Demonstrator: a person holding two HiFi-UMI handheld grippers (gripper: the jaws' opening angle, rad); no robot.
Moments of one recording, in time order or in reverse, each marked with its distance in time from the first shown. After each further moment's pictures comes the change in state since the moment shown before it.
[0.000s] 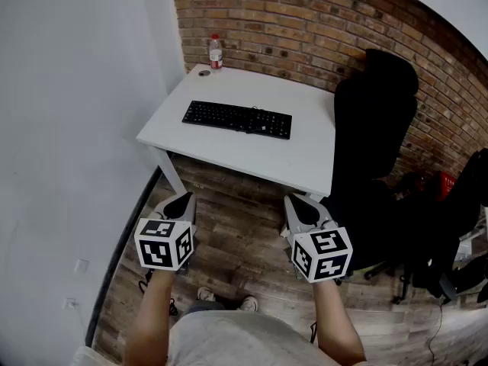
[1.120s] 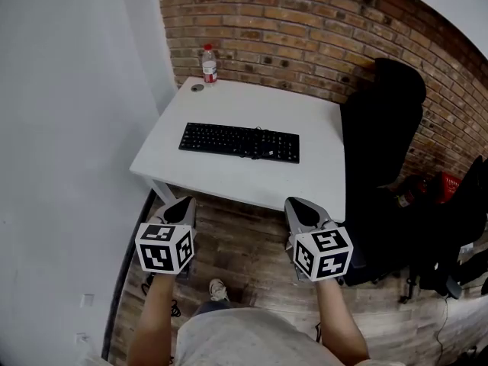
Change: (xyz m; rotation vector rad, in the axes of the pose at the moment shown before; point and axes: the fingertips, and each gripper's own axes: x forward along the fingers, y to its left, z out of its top) left arm 0.104 0.088 0.049 0.005 0.027 -0.068; right arm 0.128 -0.020 0.025 0.054 0.047 -0.064
